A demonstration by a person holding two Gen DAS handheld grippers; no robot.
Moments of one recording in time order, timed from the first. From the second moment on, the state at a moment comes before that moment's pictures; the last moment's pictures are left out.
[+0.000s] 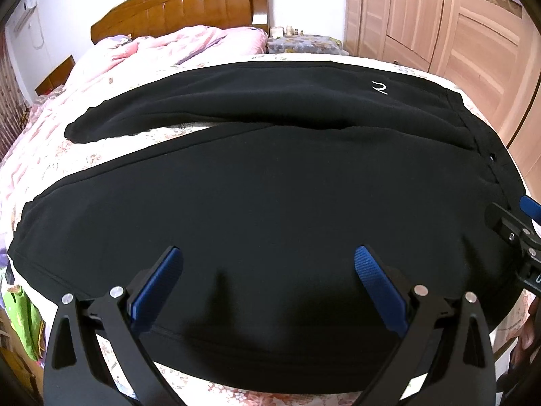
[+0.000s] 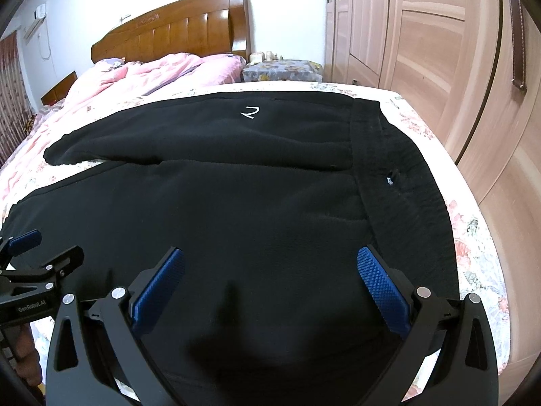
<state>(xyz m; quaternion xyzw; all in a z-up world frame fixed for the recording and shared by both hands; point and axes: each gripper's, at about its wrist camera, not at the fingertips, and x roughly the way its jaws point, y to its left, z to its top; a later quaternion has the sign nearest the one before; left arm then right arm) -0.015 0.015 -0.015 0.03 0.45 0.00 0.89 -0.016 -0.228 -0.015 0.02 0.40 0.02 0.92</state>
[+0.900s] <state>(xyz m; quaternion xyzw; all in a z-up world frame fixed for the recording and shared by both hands) -0.006 -0.004 -0.017 0.10 0.44 -0.01 0.89 -0.005 -0.230 -0.021 0.02 0.41 0.03 0.91</state>
